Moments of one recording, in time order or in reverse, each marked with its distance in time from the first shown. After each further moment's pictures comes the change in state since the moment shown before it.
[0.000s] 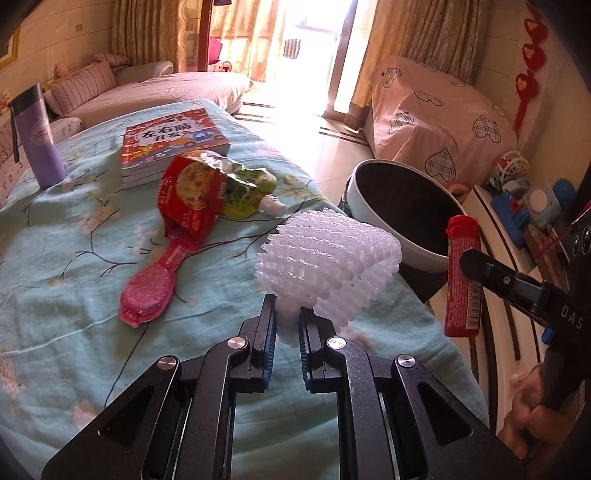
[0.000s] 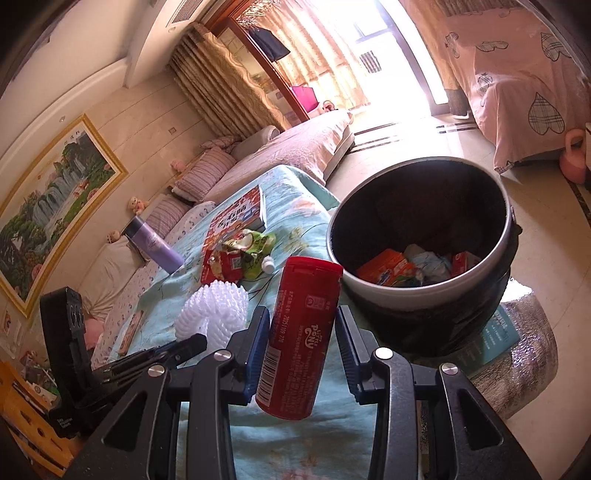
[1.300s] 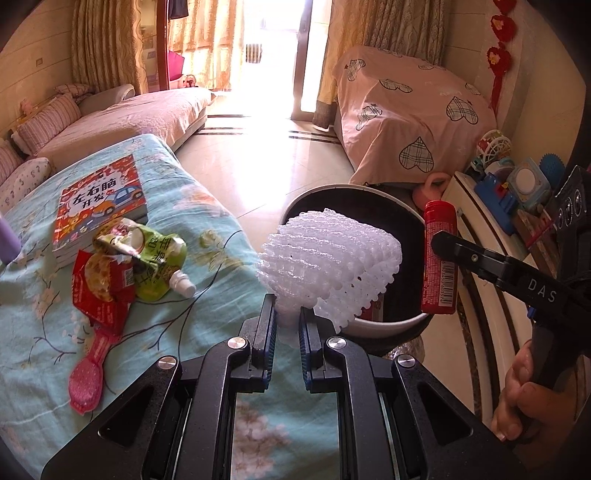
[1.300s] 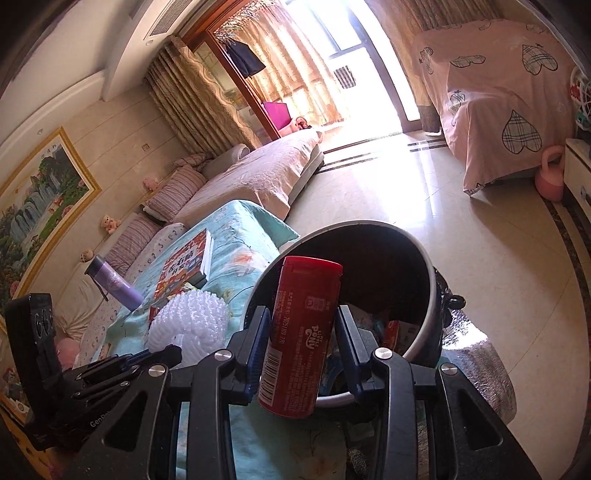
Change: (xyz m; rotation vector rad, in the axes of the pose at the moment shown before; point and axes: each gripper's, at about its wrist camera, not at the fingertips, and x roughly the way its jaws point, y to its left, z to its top) left arm 0.042 -0.081 0.068 0.130 -0.007 -0.039; right arm -0.005 -0.065 0.067 0.011 -0.053 -0.105
